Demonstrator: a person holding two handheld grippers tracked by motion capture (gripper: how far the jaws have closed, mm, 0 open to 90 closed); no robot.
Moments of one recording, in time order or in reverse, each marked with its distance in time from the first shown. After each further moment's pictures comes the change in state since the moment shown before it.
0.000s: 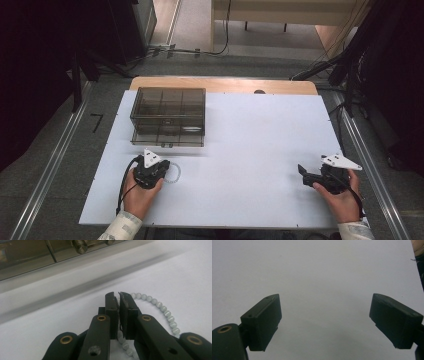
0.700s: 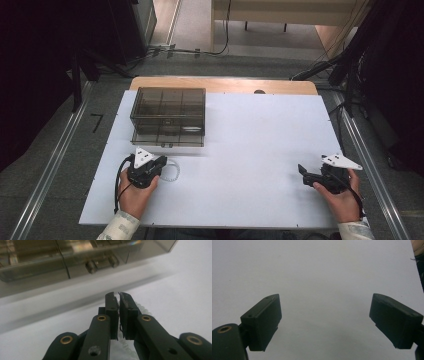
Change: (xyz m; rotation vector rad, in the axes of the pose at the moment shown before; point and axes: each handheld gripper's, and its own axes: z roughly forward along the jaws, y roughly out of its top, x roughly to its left) left arm 0.009 0.004 -0.017 -0.130 -0.024 -0.064; right arm -0.001 0.000 0.000 0.002 -0.003 0.005
